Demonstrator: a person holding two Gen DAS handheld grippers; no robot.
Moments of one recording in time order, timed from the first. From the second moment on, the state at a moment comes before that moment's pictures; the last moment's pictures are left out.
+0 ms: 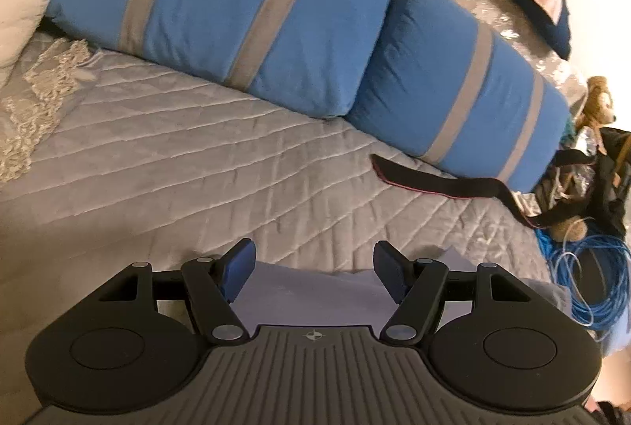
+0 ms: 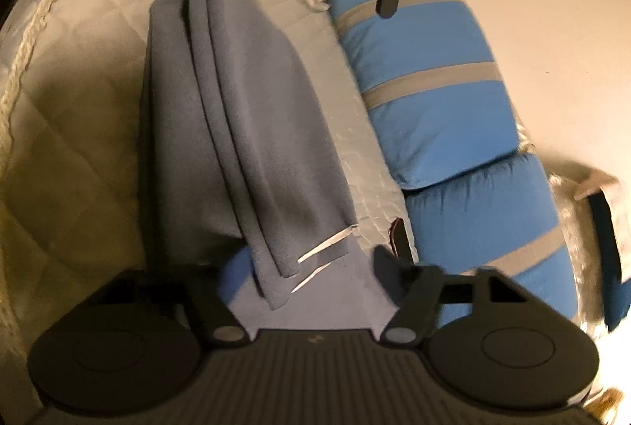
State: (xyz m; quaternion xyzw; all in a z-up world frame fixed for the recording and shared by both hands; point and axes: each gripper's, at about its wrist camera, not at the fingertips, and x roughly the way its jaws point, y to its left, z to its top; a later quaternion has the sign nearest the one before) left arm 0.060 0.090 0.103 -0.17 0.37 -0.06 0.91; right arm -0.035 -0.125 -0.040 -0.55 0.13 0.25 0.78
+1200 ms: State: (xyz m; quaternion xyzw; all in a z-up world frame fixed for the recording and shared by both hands) left arm 0.058 0.110 0.097 -0.19 0.40 -0.05 0.90; right arm 0.003 -0.157 0.007 -0.66 0.07 0.24 0.70
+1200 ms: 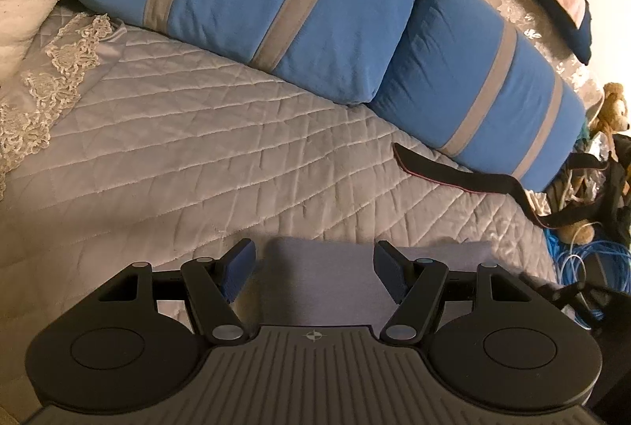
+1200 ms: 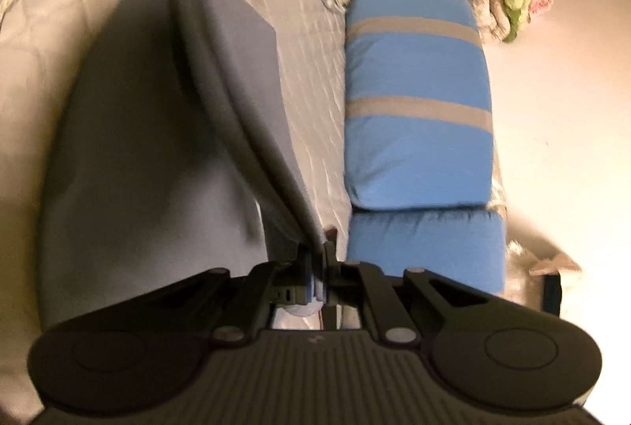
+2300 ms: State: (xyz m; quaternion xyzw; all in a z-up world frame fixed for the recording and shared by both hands) left arm -0.052 -0.095 0.035 0.40 0.22 -0.17 0.88; right arm -0.016 -0.188 0.021 -0.57 0.11 0.23 0.78
